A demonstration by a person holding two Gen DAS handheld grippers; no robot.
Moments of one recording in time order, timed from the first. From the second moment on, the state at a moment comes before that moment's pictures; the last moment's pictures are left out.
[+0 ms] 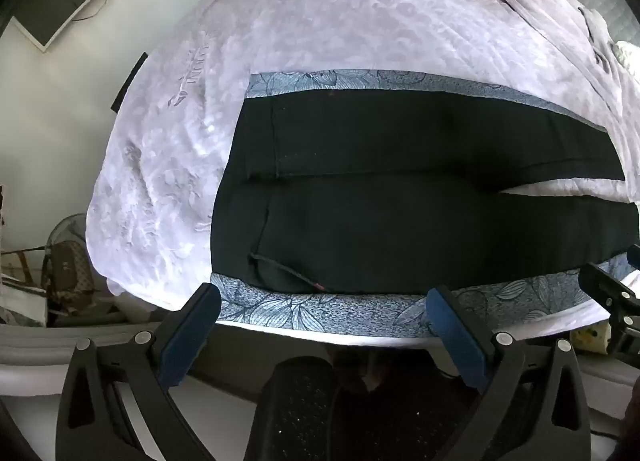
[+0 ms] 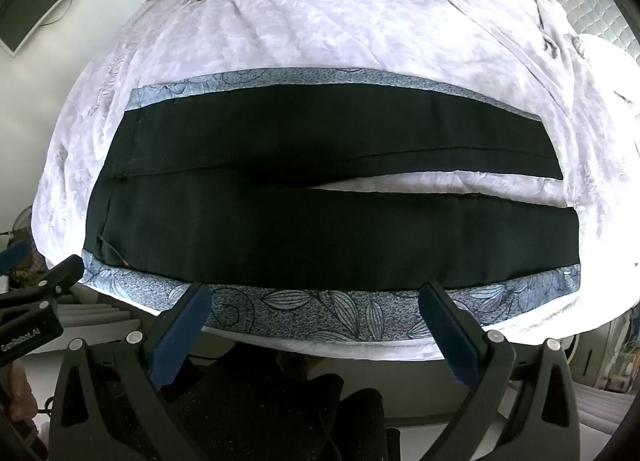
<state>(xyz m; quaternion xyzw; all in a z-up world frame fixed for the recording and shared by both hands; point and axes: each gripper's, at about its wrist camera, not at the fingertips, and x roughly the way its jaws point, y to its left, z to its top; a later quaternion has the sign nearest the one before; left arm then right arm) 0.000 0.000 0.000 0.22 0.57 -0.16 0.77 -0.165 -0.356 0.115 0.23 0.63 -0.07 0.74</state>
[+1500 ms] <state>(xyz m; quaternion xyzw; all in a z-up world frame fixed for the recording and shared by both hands) -0.007 -0.004 -0.004 0.21 0.58 -0.18 0.77 -0.166 -0.356 0.116 0.23 0.63 -0.07 0.74</state>
